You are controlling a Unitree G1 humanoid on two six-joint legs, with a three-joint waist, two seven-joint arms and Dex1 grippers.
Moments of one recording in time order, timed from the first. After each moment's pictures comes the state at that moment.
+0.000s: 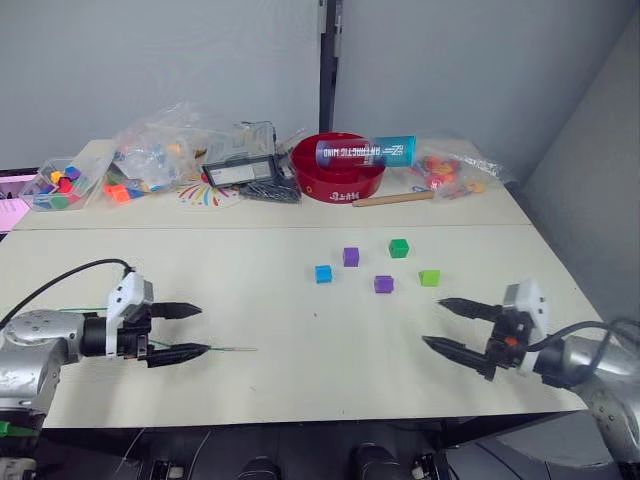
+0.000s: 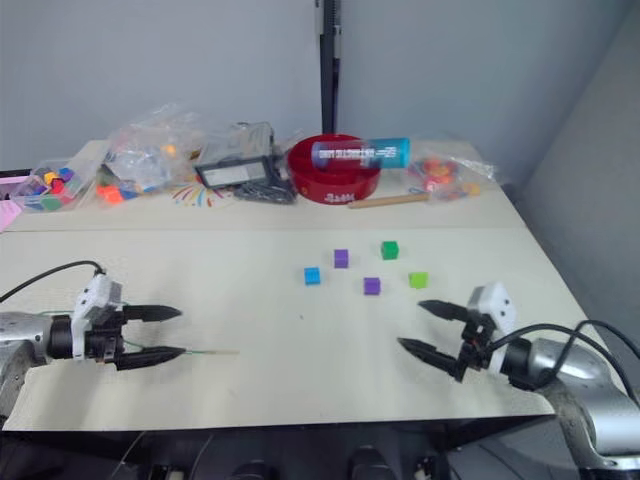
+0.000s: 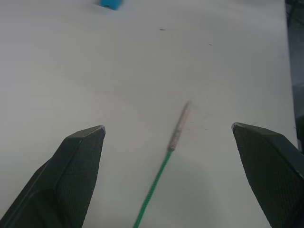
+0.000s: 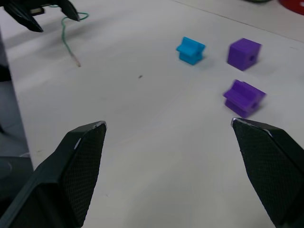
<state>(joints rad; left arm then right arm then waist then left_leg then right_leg) -0.20 0.94 0.11 0.17 -0.43 0.20 -1.48 -0.05 -0.77 -0.18 -0.30 0.61 0.44 1.06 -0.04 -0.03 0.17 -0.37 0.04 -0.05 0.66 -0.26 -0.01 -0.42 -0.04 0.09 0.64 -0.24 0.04</state>
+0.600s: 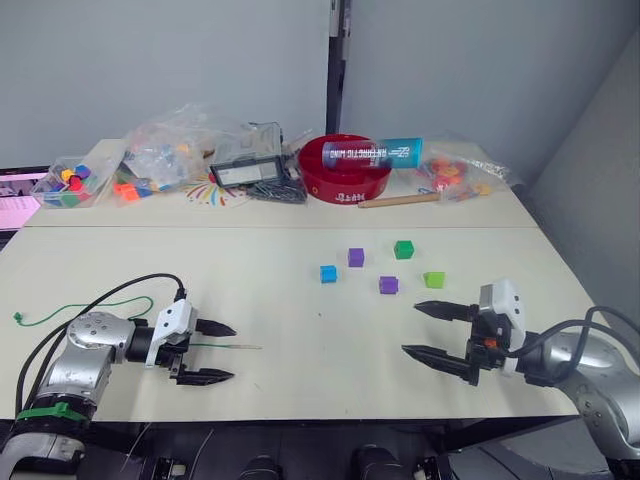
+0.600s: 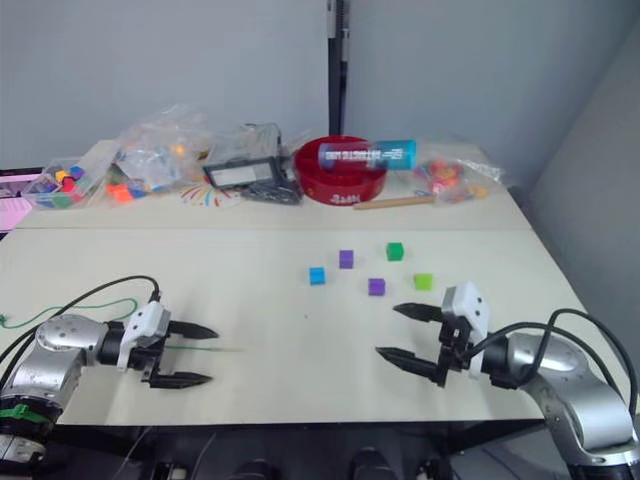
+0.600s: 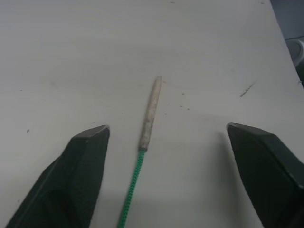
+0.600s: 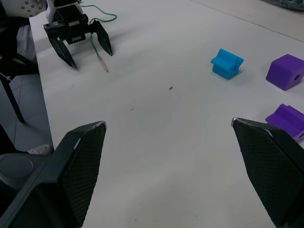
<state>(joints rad) -0.33 0.81 -0.04 0.45 -0.28 -0.12 -1.55 -0.01 -0.76 -0.18 -0.41 0.64 0.49 1.02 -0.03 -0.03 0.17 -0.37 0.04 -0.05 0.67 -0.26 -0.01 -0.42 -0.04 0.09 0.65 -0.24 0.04</state>
